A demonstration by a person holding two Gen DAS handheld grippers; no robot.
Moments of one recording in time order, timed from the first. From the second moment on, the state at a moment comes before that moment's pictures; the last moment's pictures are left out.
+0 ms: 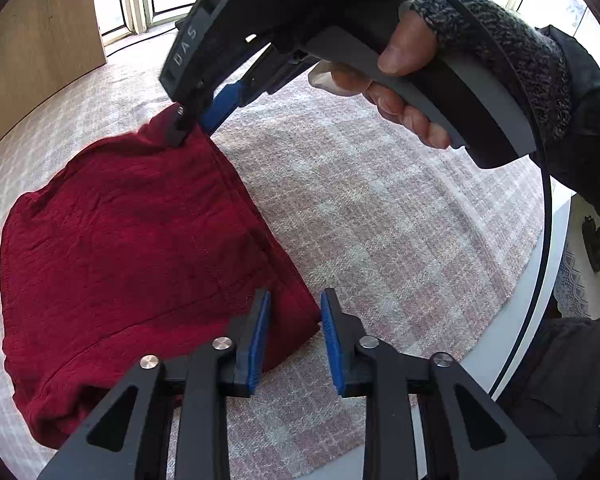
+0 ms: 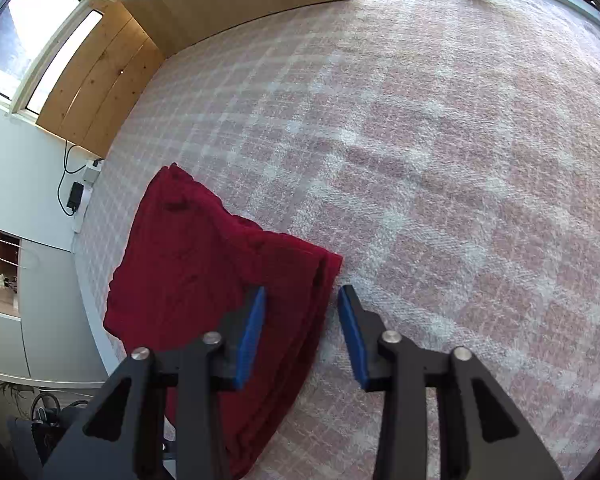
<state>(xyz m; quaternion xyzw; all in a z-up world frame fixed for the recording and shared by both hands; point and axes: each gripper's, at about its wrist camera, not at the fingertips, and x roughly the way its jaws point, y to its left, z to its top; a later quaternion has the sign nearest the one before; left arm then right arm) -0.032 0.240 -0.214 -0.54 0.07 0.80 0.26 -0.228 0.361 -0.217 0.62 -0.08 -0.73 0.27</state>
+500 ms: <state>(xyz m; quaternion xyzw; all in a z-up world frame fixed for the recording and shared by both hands) -0.012 0.053 -0.161 -0.48 -0.21 0.82 0.25 -0.236 0.299 -0.139 0.57 -0.20 -0.73 0.31</state>
